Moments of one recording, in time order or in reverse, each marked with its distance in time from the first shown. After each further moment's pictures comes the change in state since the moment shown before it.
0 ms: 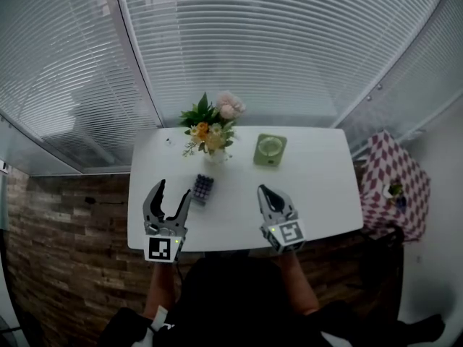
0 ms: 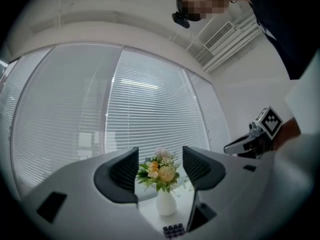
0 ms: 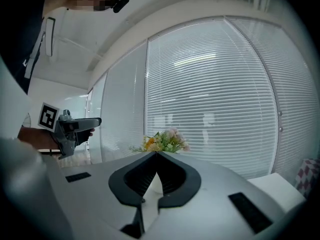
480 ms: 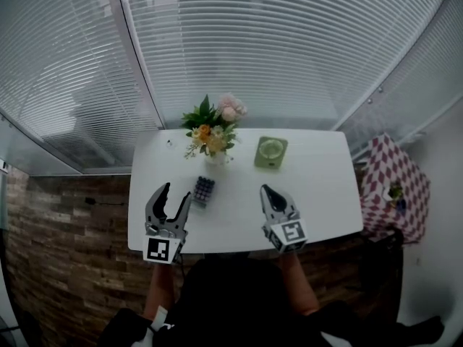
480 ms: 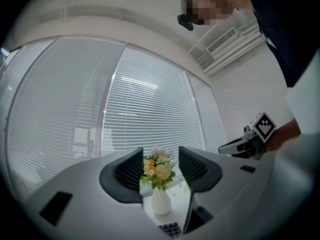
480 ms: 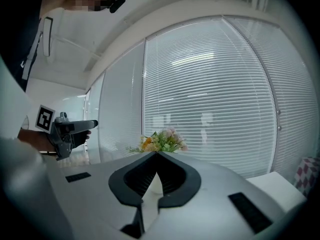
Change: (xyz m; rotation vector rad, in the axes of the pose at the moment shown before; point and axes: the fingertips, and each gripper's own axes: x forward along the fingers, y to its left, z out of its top) left arm -0.003 -0.002 -0.003 -0.027 -0.006 -0.039; right arm 0.002 -0.008 -0.002 0.007 0.015 -0.014
